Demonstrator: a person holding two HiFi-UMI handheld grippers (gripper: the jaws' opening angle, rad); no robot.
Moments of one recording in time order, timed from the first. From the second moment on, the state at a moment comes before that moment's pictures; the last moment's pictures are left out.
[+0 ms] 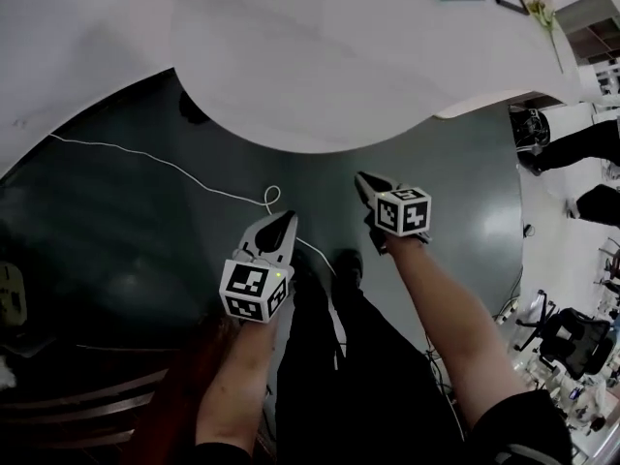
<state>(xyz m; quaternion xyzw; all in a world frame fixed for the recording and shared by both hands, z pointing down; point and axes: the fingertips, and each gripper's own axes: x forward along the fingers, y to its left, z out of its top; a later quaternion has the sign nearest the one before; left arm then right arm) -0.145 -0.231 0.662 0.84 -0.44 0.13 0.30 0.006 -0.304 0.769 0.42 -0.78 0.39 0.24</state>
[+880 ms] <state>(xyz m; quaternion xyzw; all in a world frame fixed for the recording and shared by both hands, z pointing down) -0.154 -0.171 0.420 0.86 -0.44 0.08 0.24 0.009 -0.192 0.434 0.35 -0.88 0.28 0.12</state>
